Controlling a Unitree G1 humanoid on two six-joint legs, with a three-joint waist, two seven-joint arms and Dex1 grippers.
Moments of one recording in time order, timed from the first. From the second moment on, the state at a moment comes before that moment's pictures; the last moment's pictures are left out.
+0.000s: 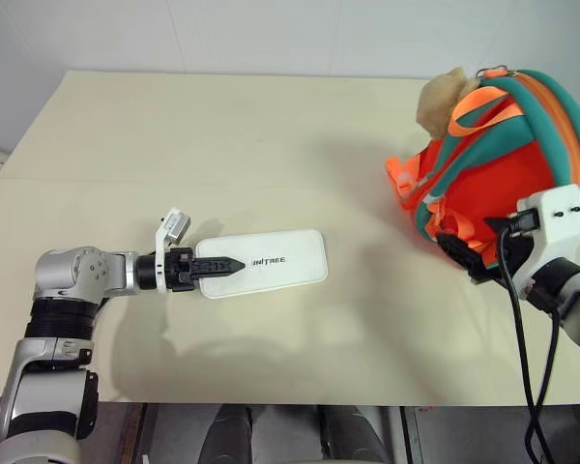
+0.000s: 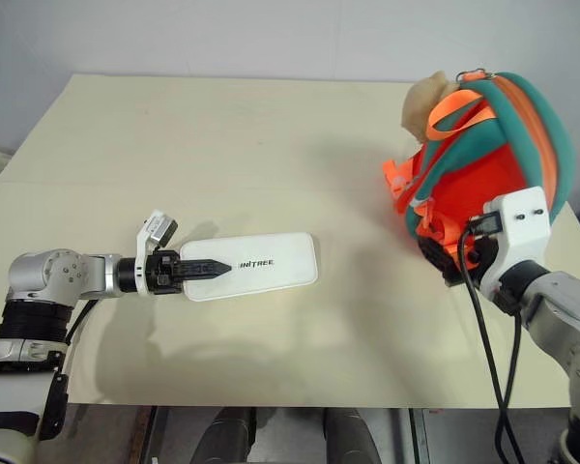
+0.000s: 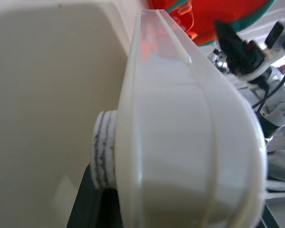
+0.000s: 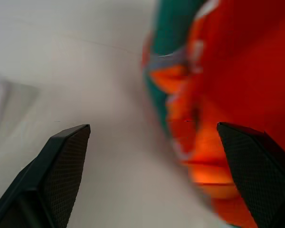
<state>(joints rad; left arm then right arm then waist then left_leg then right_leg) -0.67 0.69 0.02 0.36 -0.75 1.28 -1.08 -0.26 -0.67 -0.50 -0.65 0.73 1.13 0.14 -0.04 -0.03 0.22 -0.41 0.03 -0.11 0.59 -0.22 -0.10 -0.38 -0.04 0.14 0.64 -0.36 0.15</state>
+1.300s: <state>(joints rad) -0.59 0.73 0.20 0.33 -0.74 1.16 -1.02 -0.65 -0.36 -0.17 -0.15 0.79 0.70 0.58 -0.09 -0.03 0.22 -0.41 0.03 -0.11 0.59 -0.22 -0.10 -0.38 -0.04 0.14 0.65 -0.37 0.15</state>
